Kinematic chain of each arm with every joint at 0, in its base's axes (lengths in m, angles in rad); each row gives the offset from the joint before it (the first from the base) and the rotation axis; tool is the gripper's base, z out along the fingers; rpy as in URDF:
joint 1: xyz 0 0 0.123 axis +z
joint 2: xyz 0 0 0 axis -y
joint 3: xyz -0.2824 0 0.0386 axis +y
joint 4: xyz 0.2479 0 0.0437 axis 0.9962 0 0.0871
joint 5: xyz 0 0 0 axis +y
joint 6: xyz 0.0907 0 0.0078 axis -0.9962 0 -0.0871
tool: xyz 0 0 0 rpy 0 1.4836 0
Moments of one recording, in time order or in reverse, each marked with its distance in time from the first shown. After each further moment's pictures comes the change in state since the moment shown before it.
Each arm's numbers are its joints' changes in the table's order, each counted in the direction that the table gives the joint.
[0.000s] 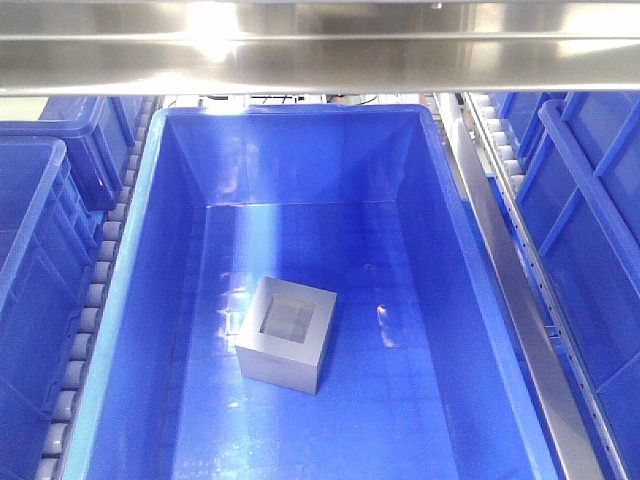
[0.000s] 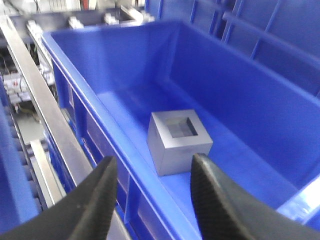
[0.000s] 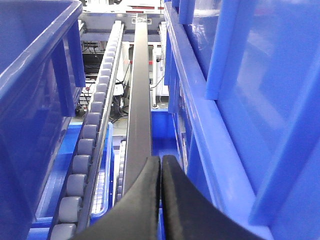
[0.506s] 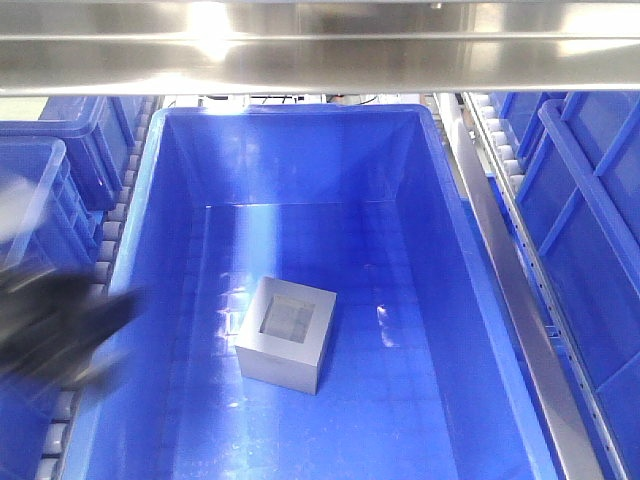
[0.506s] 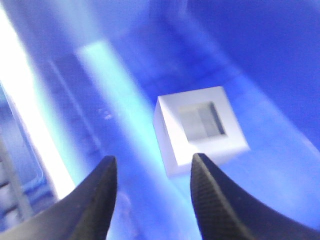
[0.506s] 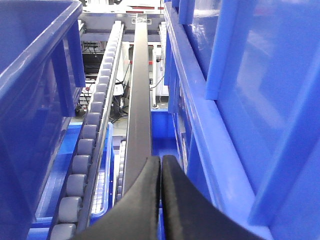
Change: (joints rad) left arm 0.000 -0.709 -0.196 0.054 -0.188 0.052; right arm 0.000 0.000 0.000 0.000 0.000 0.000
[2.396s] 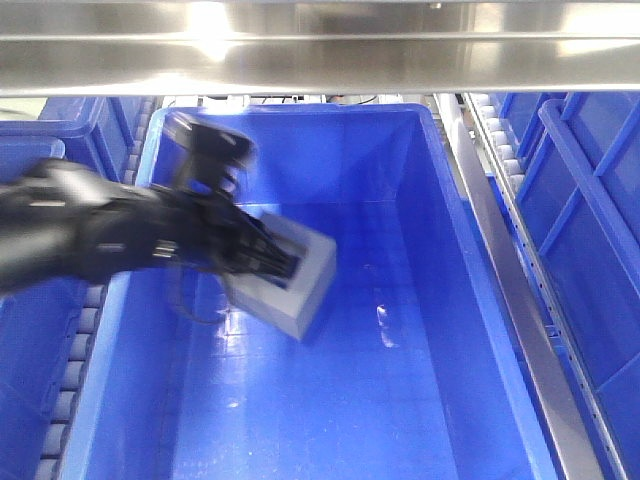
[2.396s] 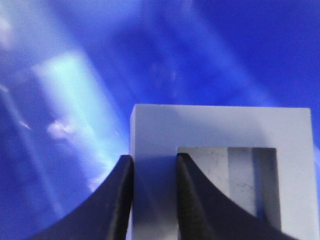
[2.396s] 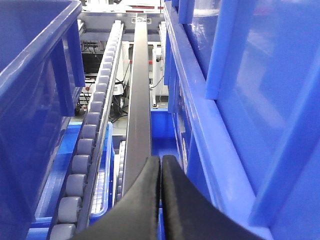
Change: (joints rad) left arm 0.000 -0.792 -0.464 0.014 -0.094 0.022; right arm 0.000 0.000 0.000 0.000 0.000 0.000
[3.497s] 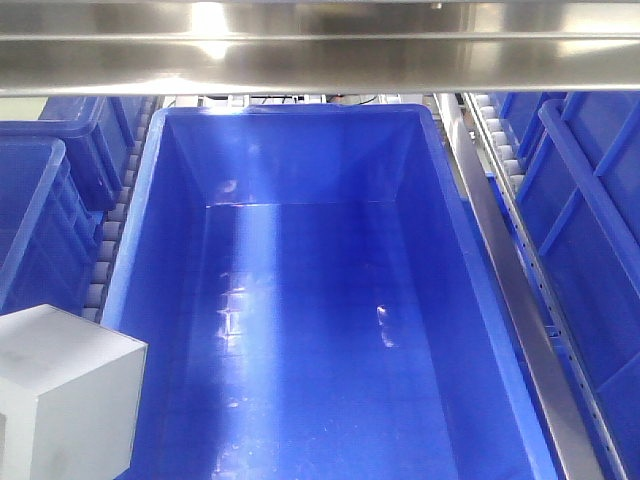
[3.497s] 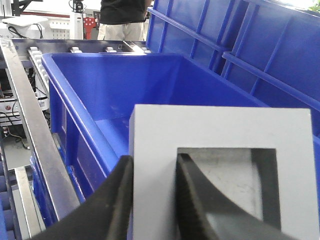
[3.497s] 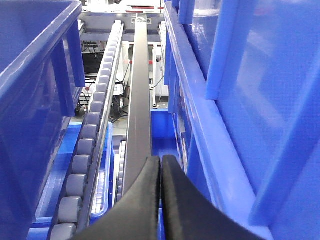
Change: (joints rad) left arm 0.000 1.474 0.830 0.027 -0.041 0.094; right arm 0.000 0.000 0.000 0.000 0.000 0.000
